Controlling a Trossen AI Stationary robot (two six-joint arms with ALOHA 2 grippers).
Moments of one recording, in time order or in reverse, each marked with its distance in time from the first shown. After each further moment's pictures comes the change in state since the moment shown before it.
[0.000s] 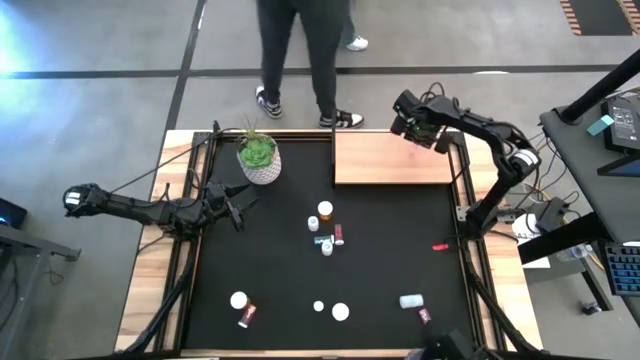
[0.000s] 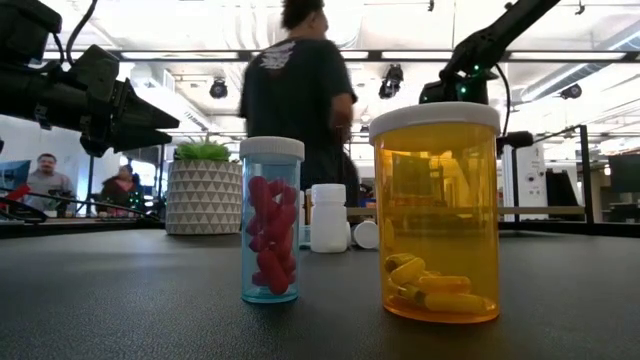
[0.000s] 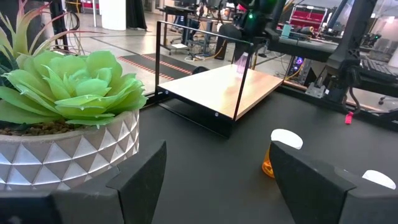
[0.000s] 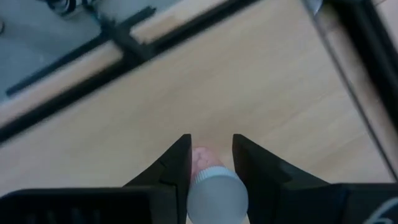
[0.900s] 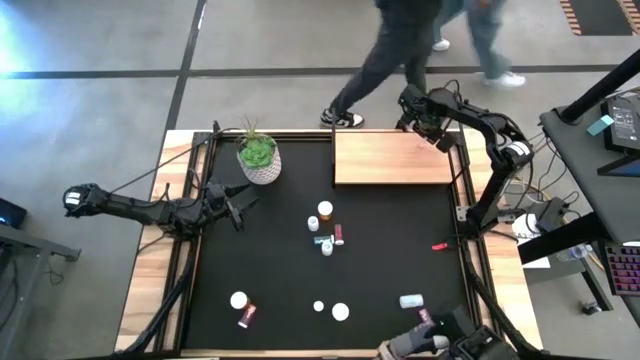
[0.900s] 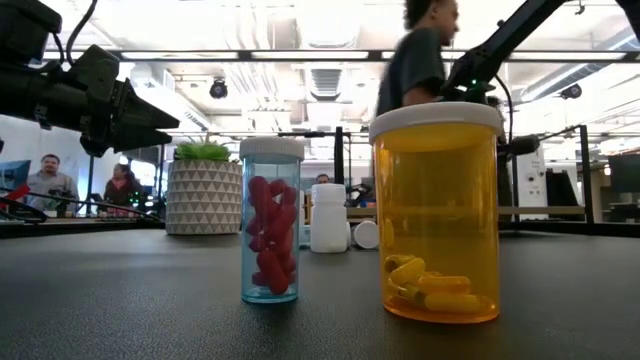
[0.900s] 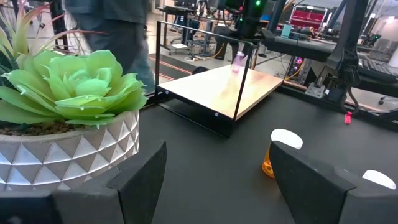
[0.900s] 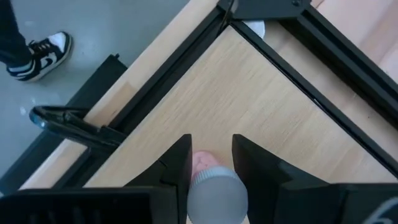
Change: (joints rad) left arm 0.000 0.000 0.000 0.000 0.000 0.000; right arm -0.095 0.100 0.057 -0.046 0.084 0.254
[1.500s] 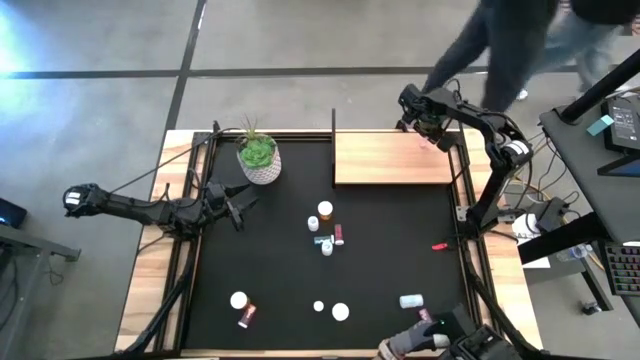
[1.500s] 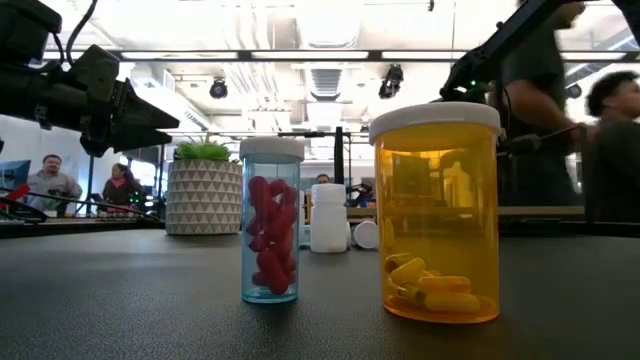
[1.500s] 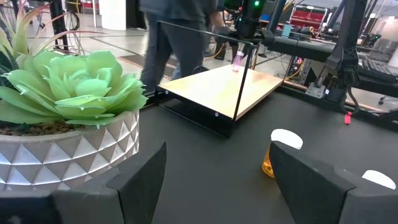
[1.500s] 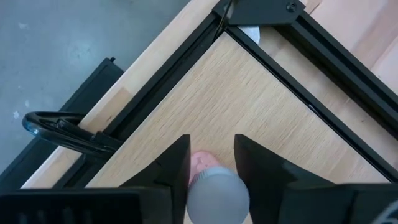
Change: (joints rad) left arm 0.000 0.000 0.000 0.000 0.000 0.000; right arm -0.005 0.006 0.009 -0.016 0.013 -0.010
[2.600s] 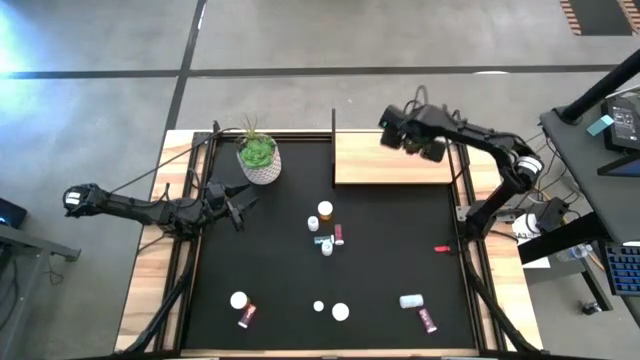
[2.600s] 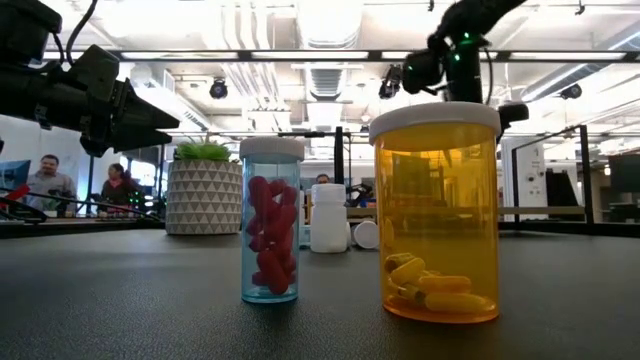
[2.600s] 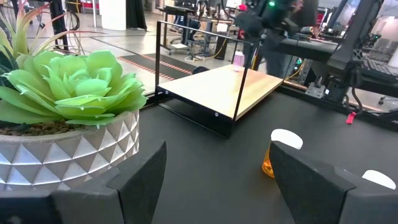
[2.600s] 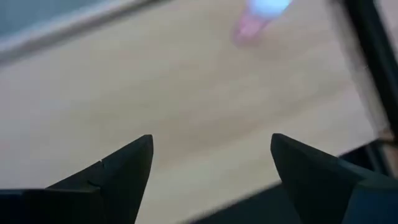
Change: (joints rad) left arm 0.000 0.000 0.000 0.000 0.000 0.000; right arm 0.387 -0.167 -0.024 -0.096 -0.052 -0.111
